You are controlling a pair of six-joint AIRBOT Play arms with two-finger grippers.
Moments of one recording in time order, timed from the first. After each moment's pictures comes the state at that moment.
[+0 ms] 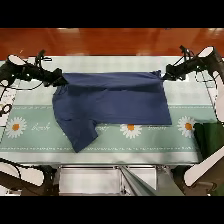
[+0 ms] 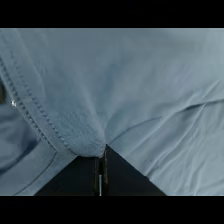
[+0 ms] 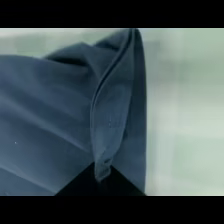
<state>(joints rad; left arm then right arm) 0.17 -1.75 1.44 0.86 -1.17 -1.28 -0.20 -1.98 1.81 -1.04 1.30 1.37</state>
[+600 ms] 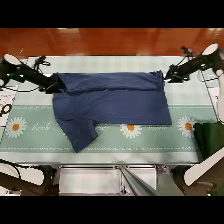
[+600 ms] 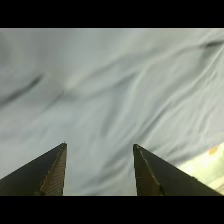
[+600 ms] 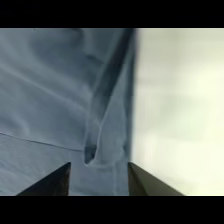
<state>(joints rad) 0.23 -1.70 1.47 0.97 -1.44 -1.33 -0.25 -1.96 1.89 -1.09 1.47 1.43</state>
